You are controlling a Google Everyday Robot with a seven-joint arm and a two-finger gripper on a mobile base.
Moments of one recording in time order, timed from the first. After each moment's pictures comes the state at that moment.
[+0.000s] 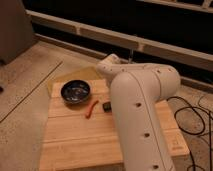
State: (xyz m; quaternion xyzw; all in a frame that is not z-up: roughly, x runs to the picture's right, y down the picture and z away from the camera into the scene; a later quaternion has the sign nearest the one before) arm 0.081 0.009 0.963 -0.17 0.25 0.54 0.78
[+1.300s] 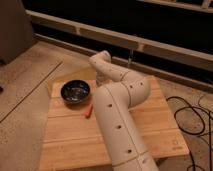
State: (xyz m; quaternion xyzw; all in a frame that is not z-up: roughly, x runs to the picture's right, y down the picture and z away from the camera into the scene) arm -0.024 -0.025 1.038 -0.23 0.15 0.48 0.83
